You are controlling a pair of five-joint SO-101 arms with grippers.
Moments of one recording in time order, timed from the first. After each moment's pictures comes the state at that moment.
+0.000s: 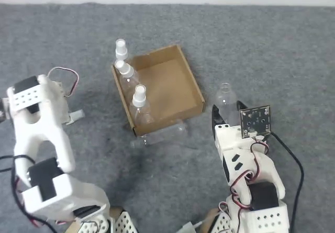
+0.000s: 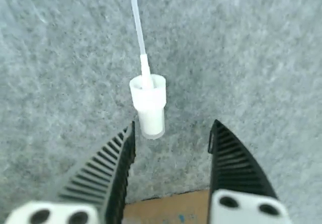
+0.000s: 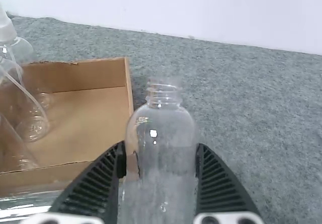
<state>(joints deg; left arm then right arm) -31.6 2.7 19.9 70.4 90.3 -13.1 -94.9 80.6 46.0 0.5</state>
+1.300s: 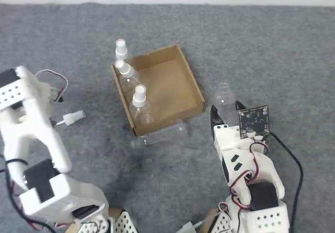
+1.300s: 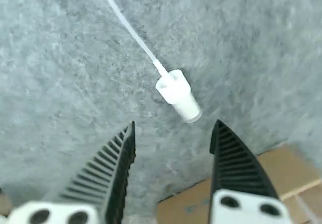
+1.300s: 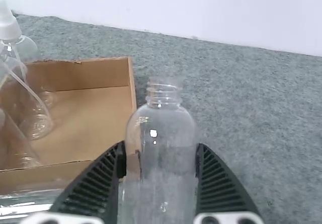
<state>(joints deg) -35.8 2.7 8.0 88.4 58.2 -13.8 -94.9 80.6 46.0 1.2</state>
